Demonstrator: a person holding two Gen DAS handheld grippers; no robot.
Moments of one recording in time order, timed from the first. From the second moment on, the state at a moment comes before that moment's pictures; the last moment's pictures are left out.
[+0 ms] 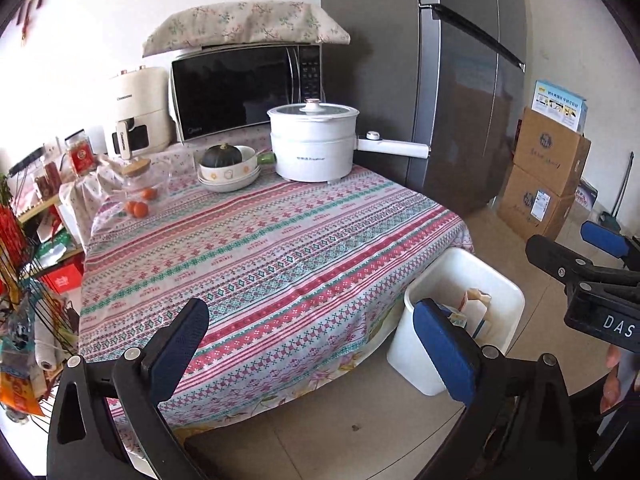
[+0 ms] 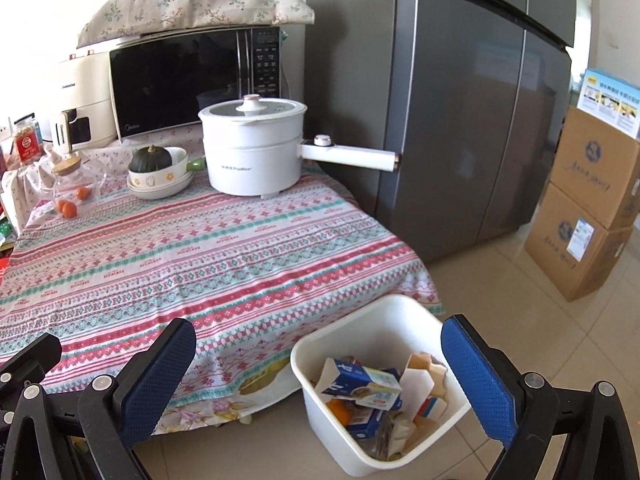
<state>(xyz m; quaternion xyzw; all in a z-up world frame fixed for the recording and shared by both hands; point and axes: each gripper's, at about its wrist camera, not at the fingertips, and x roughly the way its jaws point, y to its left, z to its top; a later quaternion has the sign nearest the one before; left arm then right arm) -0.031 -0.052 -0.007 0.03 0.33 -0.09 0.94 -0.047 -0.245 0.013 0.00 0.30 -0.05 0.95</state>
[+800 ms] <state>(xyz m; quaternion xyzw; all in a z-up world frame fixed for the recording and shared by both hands) -0.032 -0.055 -0.006 0.04 0.32 -0.08 0.94 -0.048 -0.249 0.015 0.00 0.30 -0.04 0.95</state>
